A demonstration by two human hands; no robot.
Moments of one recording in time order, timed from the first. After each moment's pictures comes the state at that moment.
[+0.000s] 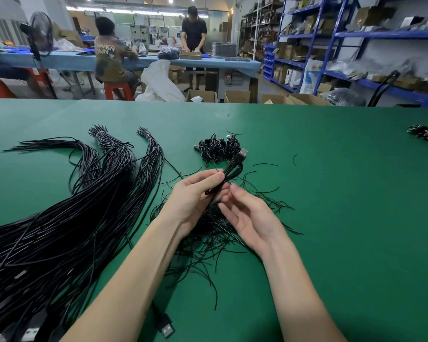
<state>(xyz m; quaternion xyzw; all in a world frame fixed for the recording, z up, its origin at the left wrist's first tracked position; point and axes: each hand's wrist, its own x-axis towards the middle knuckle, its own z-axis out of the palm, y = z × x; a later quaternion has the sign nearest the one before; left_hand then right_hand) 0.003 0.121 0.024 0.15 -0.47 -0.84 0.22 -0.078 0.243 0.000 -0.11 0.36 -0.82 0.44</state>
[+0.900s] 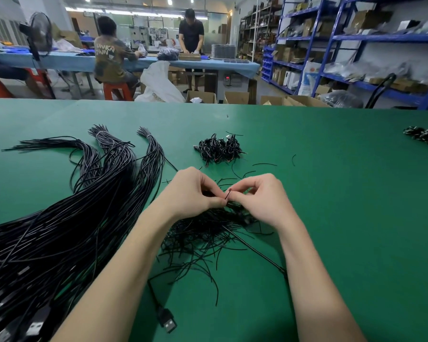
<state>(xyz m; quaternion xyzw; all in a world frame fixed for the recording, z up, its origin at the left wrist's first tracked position) 0.019 0.112 0.050 0.17 -0.91 -0.36 0.14 -0.098 0.254 0.028 -0.35 0.81 -0.47 0.08</state>
